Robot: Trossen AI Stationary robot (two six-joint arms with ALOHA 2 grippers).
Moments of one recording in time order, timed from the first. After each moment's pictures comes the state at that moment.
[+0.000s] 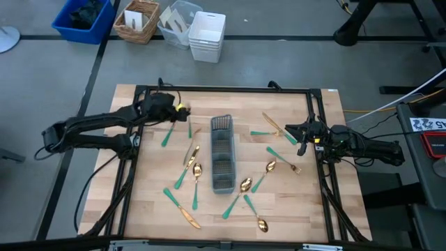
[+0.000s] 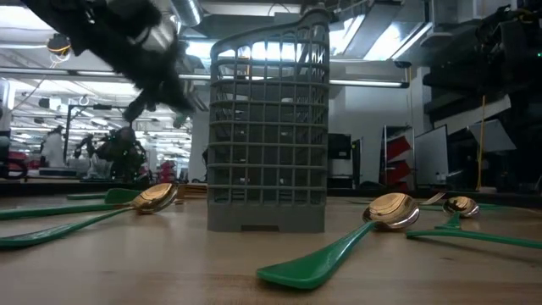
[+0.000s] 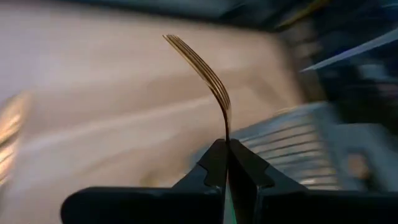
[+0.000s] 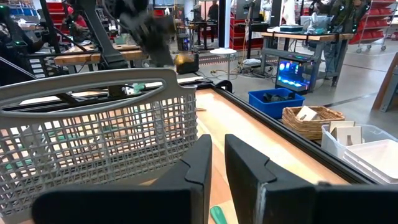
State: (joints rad) left arm 0.46 0.96 0.57 -0.10 -0.03 -0.84; right arm -0.05 0.02 0.17 -0.18 0.29 0.05
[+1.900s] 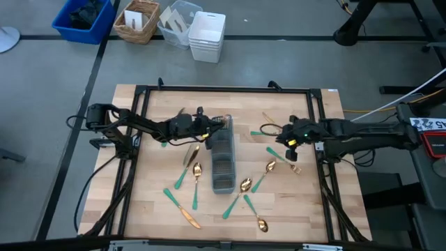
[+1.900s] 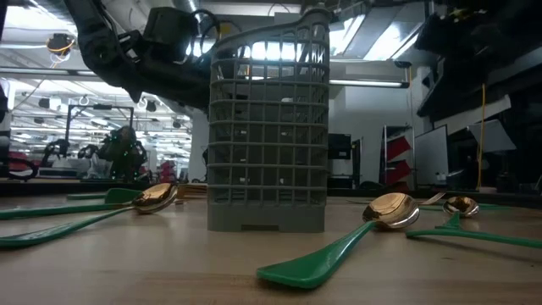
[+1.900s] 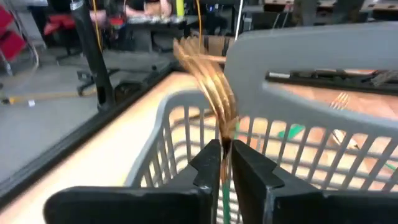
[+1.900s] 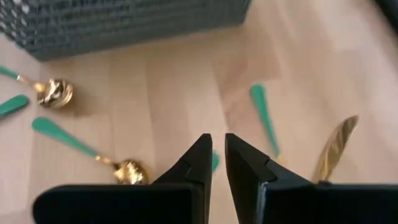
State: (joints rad) left arm 0.17 1.60 0.57 0.84 -0.17 -0.01; right arm -0.05 0.84 0.65 -0.65 0.08 0.09
